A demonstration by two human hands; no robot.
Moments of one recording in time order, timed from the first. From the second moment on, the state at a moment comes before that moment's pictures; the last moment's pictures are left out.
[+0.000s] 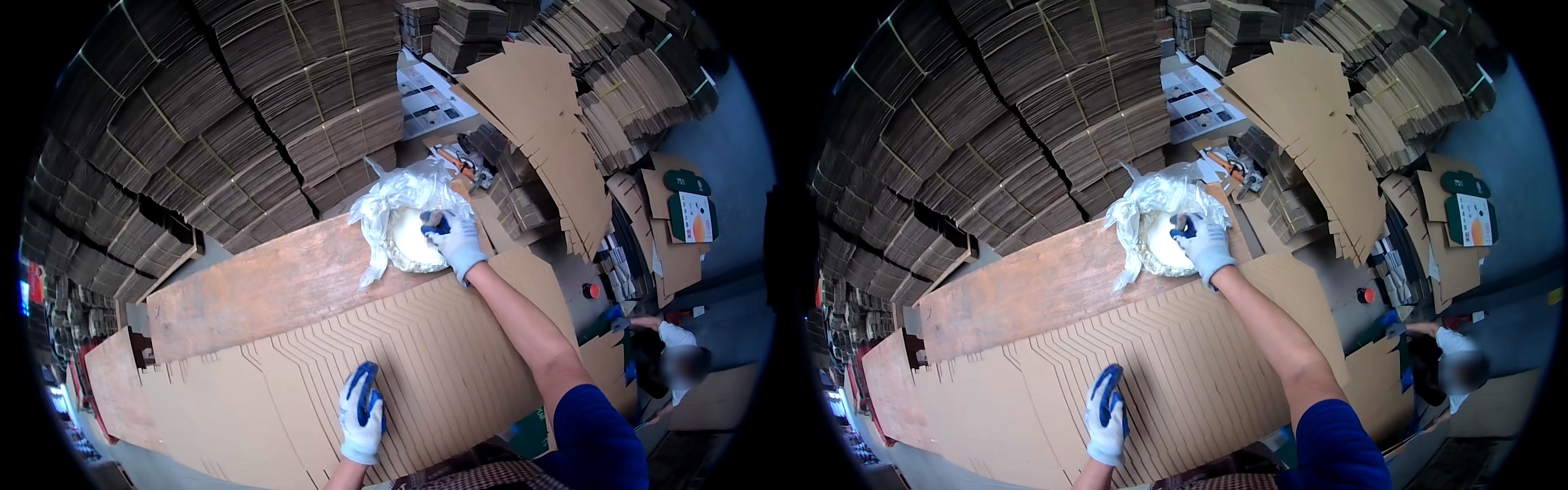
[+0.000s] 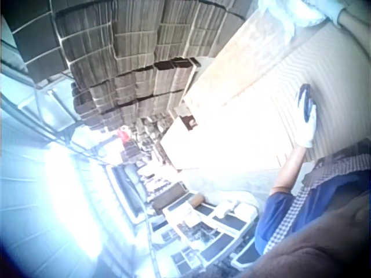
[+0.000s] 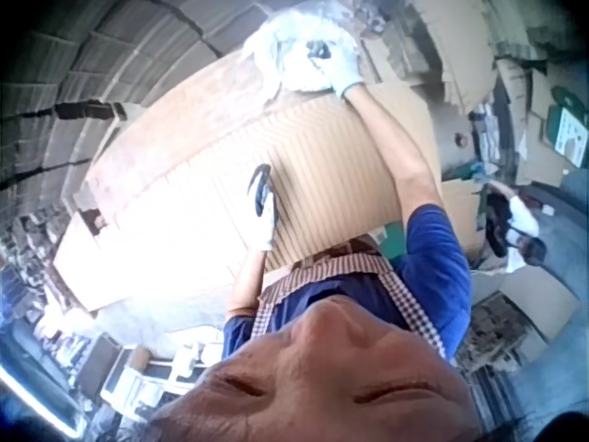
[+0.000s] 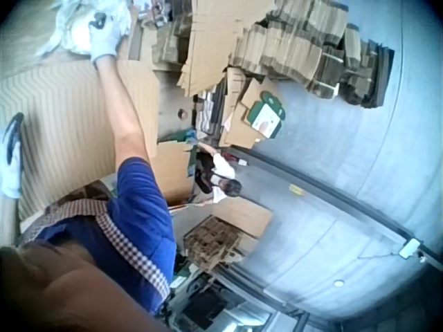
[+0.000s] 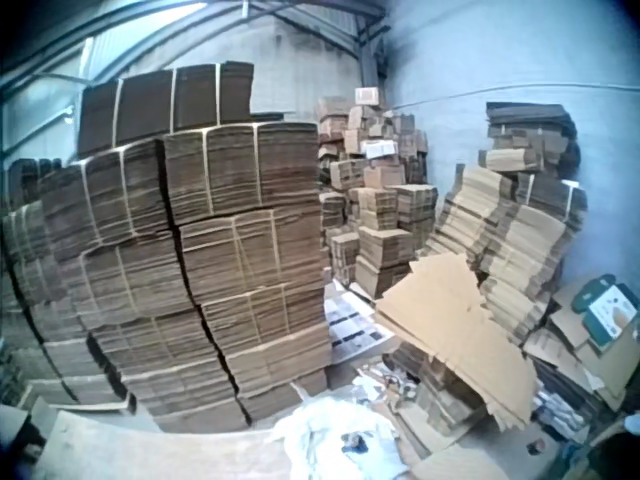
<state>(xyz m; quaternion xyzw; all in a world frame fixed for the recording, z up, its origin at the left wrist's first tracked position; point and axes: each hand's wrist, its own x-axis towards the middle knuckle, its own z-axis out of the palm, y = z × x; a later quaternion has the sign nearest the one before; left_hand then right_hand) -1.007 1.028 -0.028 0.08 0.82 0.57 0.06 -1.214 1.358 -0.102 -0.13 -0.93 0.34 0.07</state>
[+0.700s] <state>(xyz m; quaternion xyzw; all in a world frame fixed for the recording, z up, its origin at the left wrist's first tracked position) -0.958 1.024 -0.020 0.01 0.76 0.62 0.19 -1.223 1.392 -0.124 -0.32 -0.40 0.85 -0.10</state>
